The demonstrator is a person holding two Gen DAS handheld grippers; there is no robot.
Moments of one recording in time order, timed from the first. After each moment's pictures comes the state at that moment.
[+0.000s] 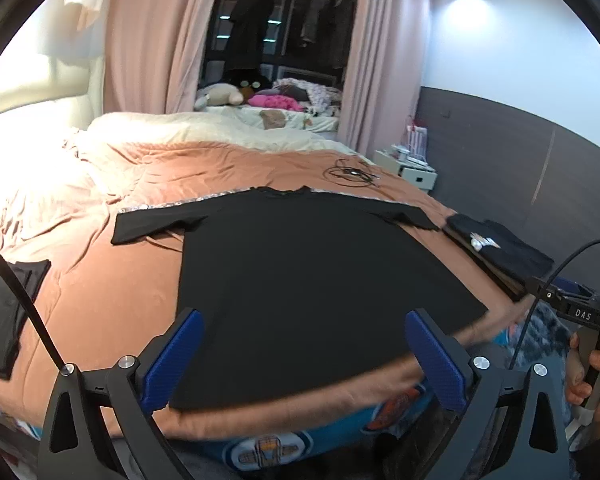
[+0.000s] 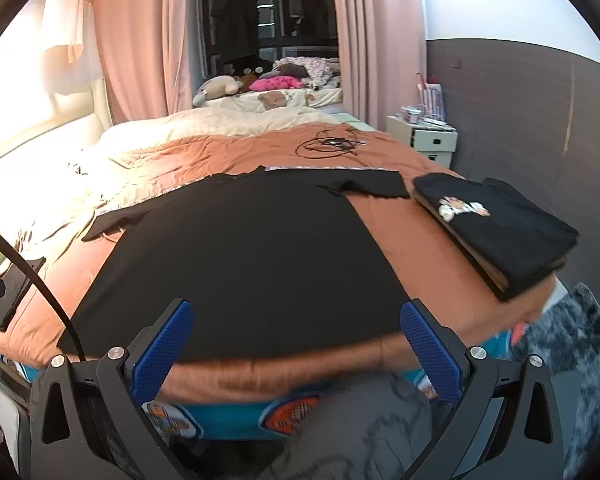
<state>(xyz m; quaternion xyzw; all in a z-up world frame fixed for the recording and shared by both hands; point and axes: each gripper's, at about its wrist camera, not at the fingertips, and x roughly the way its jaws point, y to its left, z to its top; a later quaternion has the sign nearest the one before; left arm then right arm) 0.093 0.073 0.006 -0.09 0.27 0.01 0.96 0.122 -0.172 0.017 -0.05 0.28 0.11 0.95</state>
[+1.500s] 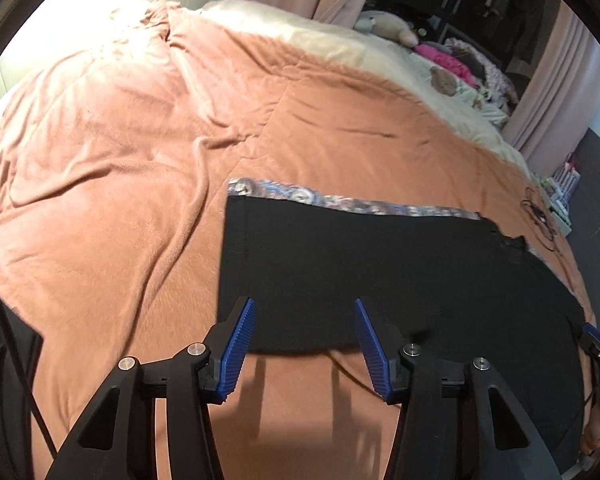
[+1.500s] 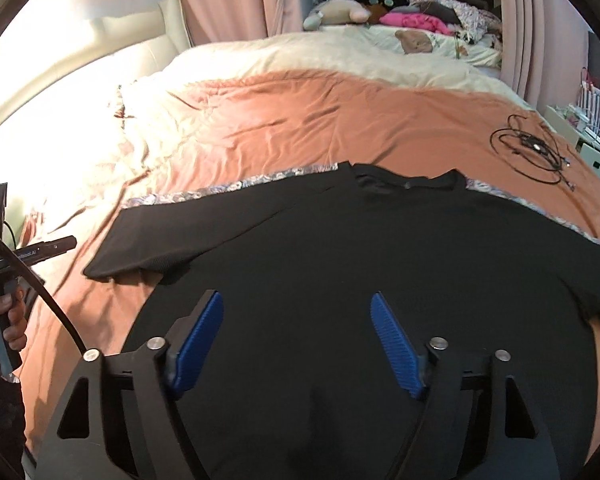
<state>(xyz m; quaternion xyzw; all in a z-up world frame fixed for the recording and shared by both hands) 0.384 0.431 -0.105 -0.23 0.39 0.18 0.87 0.523 0.037 -0.040 -0.12 0.39 0.28 0.87</state>
